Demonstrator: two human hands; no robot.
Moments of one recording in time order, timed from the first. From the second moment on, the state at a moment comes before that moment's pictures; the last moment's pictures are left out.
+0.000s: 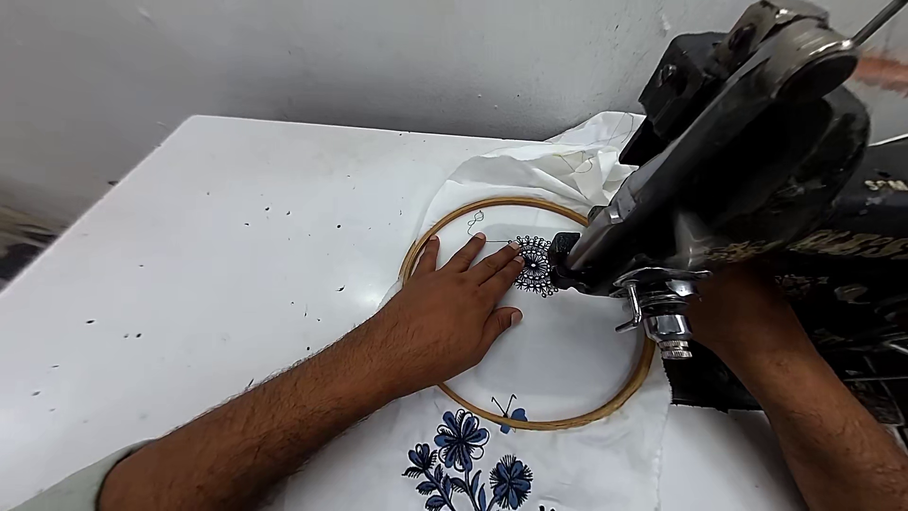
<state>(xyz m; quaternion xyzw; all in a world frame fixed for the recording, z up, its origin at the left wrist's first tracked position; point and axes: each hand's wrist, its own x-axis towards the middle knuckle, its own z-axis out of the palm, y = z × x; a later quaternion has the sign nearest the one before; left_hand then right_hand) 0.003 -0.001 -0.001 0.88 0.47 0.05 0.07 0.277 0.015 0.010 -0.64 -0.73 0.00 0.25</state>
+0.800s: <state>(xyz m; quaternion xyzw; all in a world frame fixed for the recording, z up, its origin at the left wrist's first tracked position) 0.000 0.000 0.000 0.87 0.48 0.05 0.05 0.278 0.015 0.013 -0.64 -0.73 0.02 0.24</state>
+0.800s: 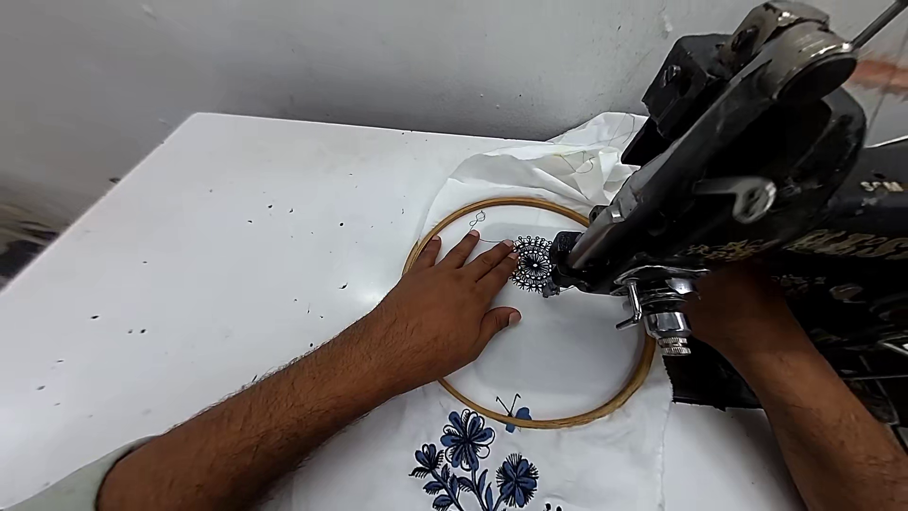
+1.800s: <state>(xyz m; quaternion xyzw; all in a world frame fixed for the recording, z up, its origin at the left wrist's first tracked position) 0.000 0.002 -0.004 0.88 0.47 0.06 0.07 0.276 0.013 0.013 -0.65 -0.72 0.01 0.25</state>
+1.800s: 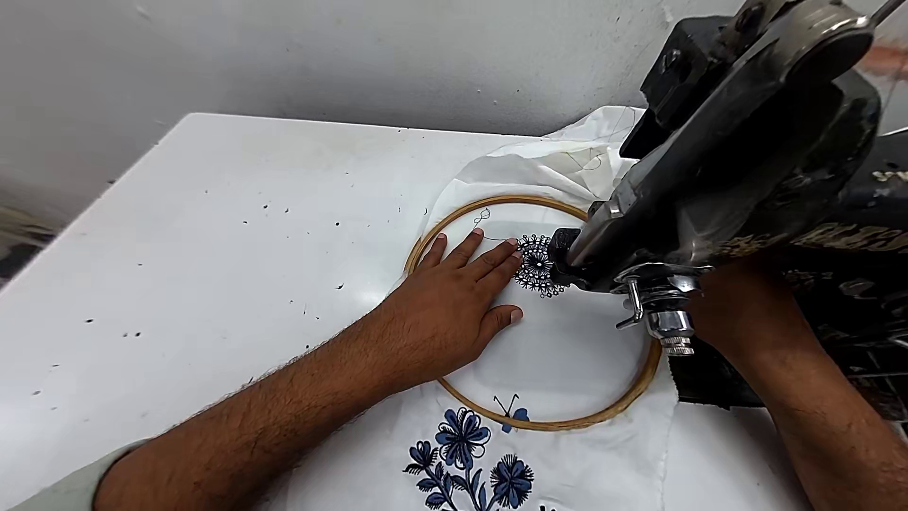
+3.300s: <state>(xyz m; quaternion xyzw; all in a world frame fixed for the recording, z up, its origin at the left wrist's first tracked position) 0.001 0.004 -0.005 0.88 0.47 0.07 0.07 0.280 0.017 0.006 -0.62 -0.73 -0.02 0.27</state>
